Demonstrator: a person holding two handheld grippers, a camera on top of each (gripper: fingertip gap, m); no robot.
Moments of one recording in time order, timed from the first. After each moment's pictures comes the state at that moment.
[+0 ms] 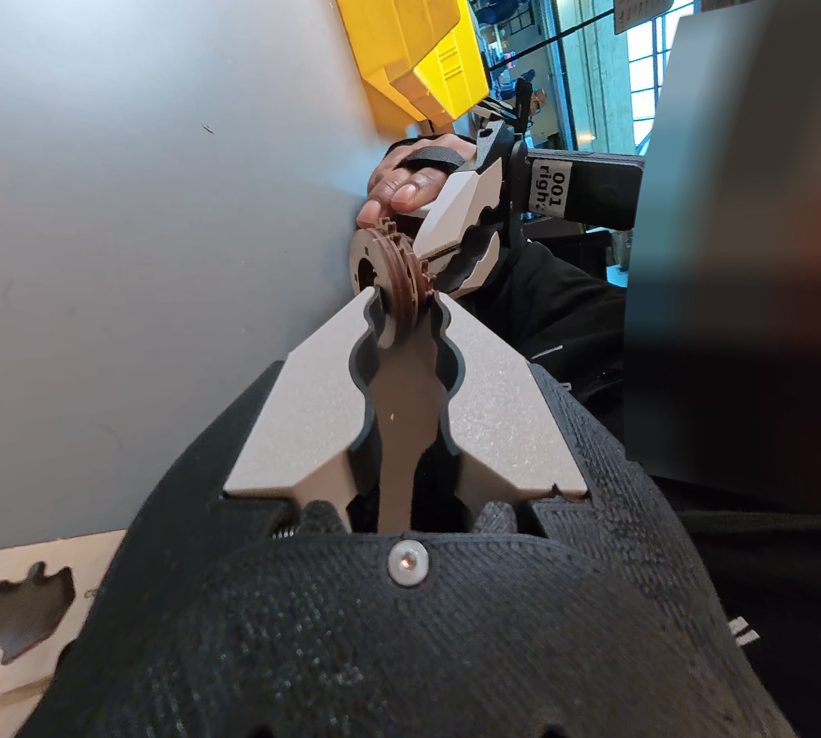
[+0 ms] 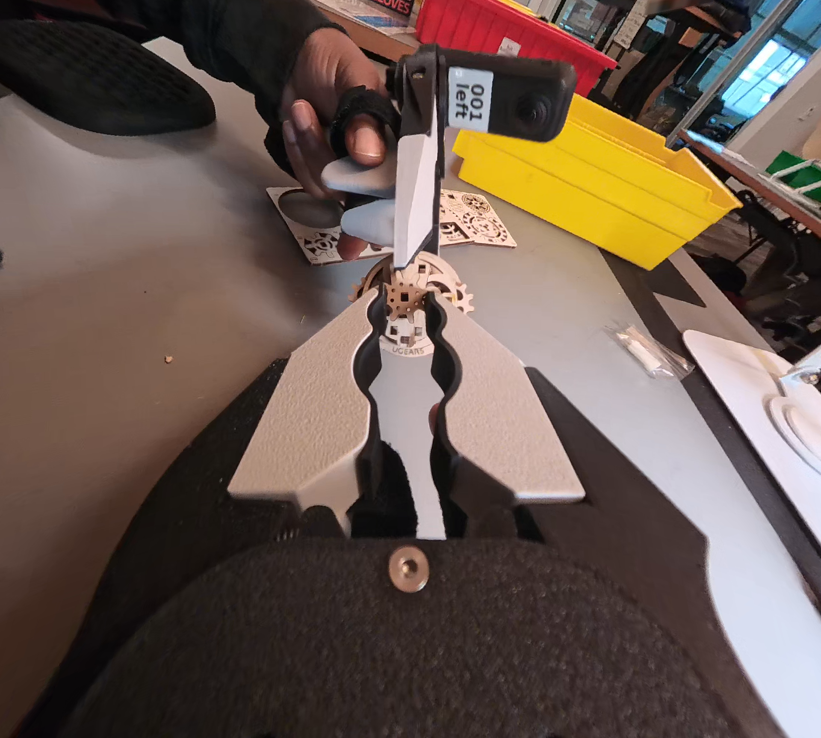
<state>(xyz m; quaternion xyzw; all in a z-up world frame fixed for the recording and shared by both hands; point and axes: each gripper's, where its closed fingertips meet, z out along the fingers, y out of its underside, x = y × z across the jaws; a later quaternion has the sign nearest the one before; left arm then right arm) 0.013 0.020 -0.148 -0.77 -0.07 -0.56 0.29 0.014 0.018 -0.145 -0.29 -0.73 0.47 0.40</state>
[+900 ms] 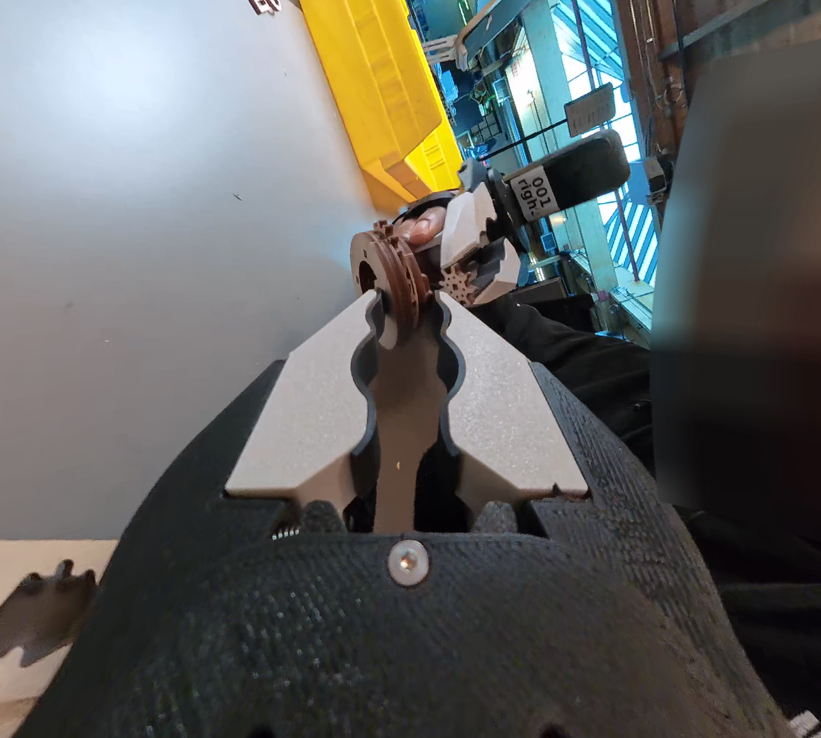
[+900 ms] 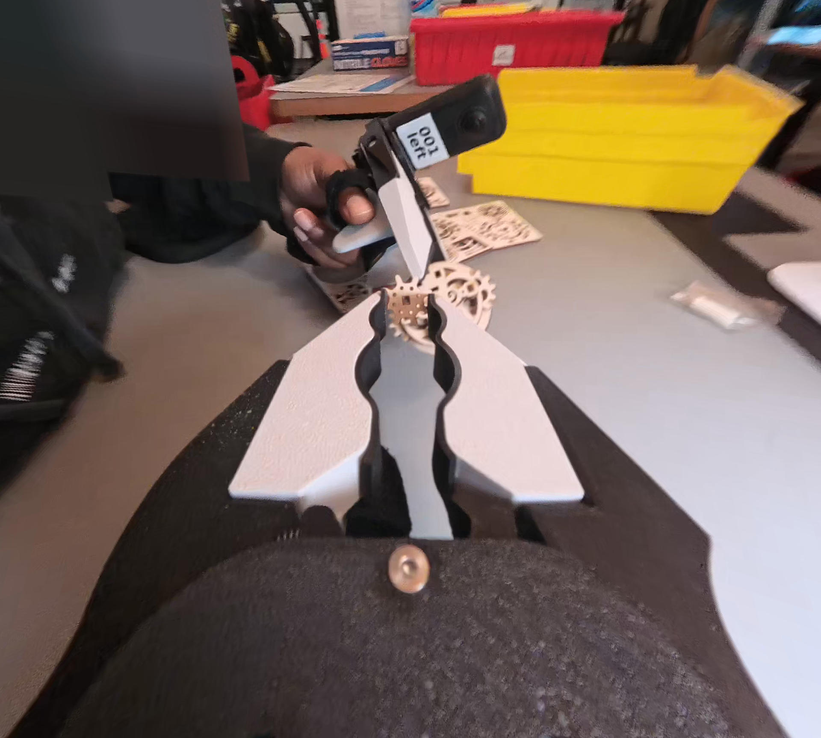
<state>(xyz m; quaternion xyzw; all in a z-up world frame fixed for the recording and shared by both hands) -0.004 0.031 -0.140 -0.73 -0.11 -0.56 0.38 0.018 0.029 -0.121 -0.39 -0.66 0.57 0.29</state>
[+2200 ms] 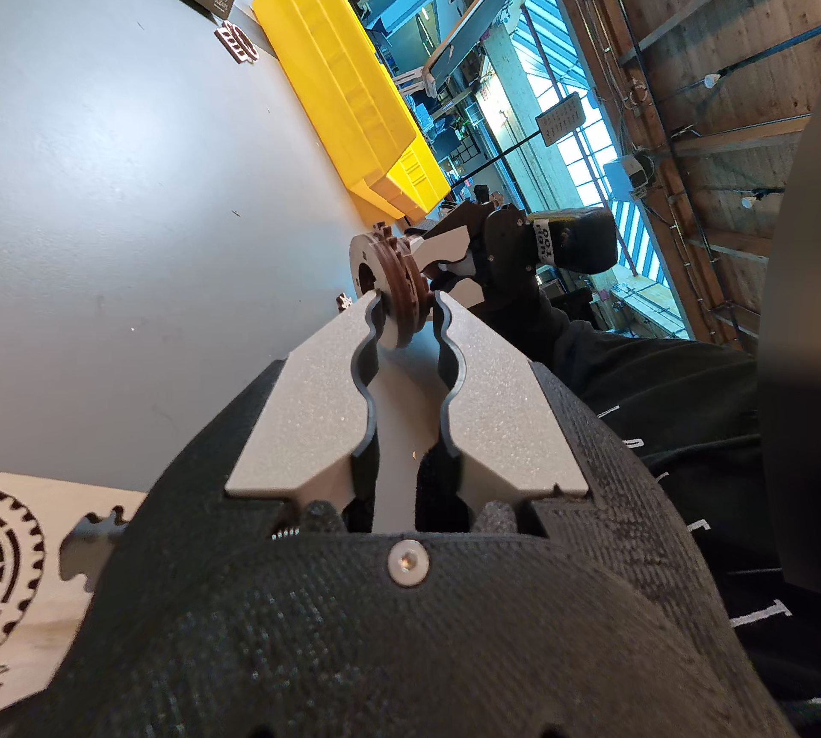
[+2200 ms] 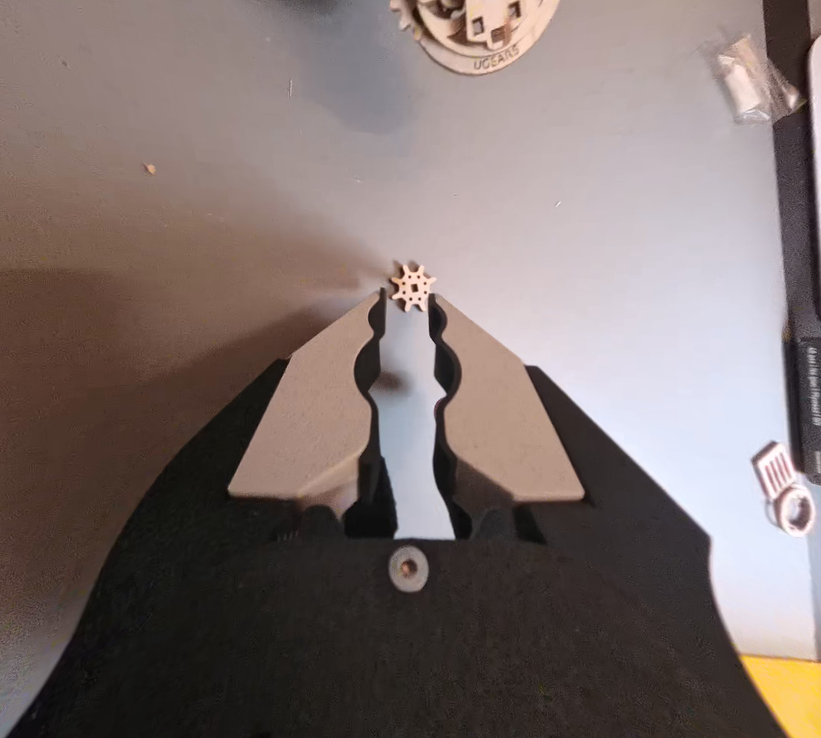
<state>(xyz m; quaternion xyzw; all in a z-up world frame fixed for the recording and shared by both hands) -0.013 0.016 -0.138 -0.70 -0.08 -0.55 0.44 0.069 0.057 -0.203 -0.44 -0.84 0.20 0.26</state>
